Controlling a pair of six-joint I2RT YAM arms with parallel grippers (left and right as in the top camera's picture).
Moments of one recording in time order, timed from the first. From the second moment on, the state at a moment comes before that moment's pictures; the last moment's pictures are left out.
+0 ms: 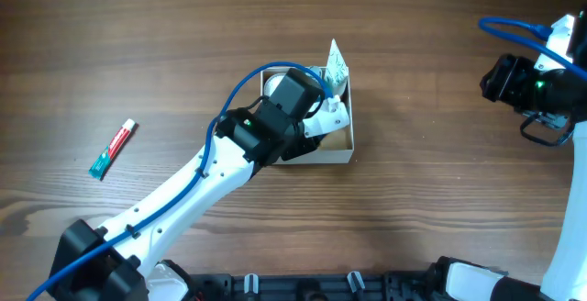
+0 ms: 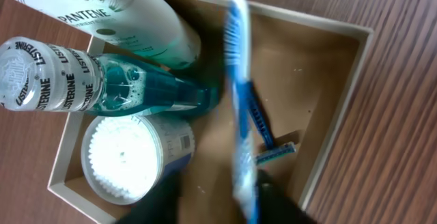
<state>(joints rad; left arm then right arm) -0.71 1.53 1.17 -0.64 -0.02 0.59 -0.25 1.42 1.69 -1.40 -0.10 0.18</state>
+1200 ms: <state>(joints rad) 0.43 1.88 1.22 -0.83 0.01 0.29 -0.25 1.42 1.69 -1.40 -0.10 0.18</state>
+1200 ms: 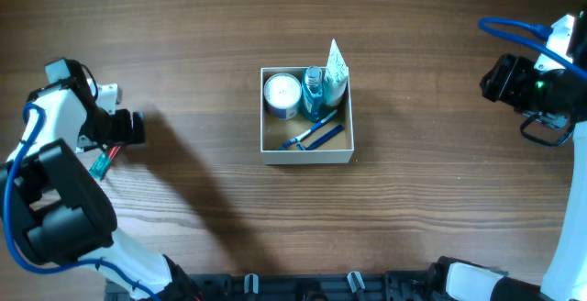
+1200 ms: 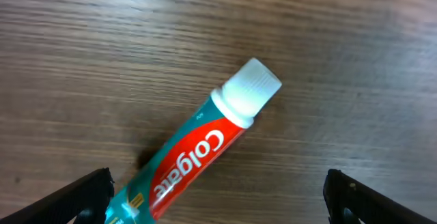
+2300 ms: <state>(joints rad) 0.42 1.94 1.22 -0.81 0.00 0.36 -0.25 1.42 1.69 -1.39 -0.10 0.17</state>
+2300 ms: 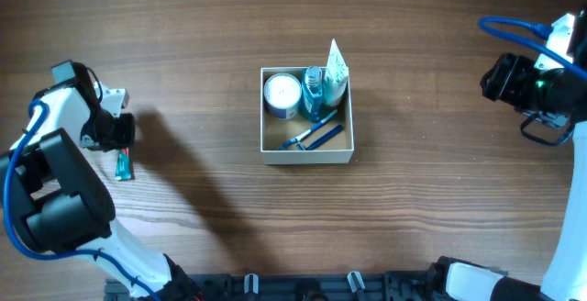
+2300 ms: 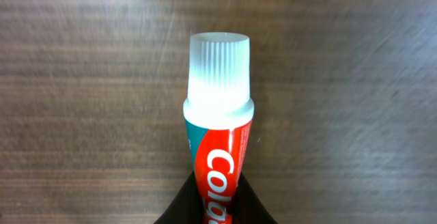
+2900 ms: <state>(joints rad) -0.48 1.51 1.27 -0.80 0.09 0.35 -0.25 1.46 1.69 -1.39 -0.10 0.17</state>
